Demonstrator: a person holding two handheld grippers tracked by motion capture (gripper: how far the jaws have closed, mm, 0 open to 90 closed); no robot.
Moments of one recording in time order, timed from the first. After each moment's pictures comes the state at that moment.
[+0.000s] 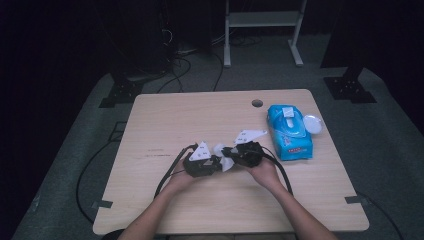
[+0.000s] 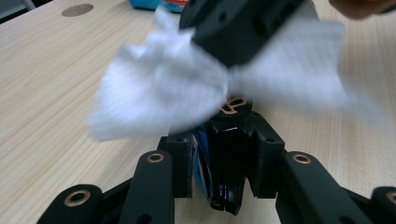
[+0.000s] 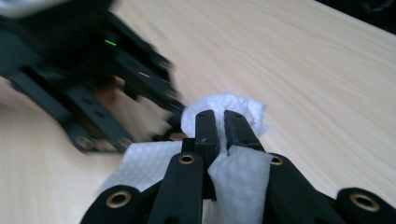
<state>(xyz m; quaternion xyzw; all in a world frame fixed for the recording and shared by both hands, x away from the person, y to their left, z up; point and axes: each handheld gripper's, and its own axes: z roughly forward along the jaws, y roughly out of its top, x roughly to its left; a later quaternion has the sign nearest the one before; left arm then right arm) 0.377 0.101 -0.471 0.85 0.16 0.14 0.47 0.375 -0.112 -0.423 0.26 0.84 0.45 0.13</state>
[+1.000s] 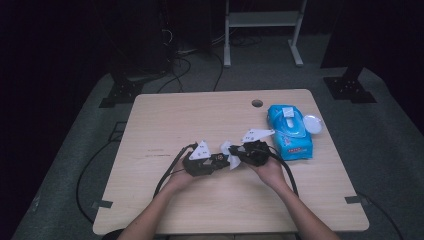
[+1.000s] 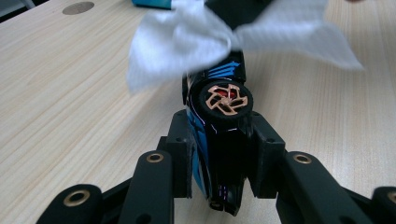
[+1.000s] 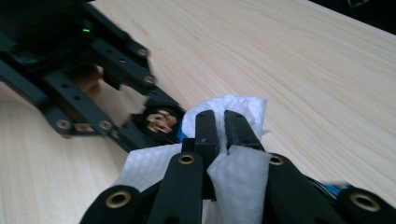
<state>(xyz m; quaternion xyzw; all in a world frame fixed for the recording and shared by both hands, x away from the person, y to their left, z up) 0.379 0.102 -0.471 0.86 0.16 0.14 0.47 0.377 -0.128 -0.426 0.28 0.83 0.45 0.14</state>
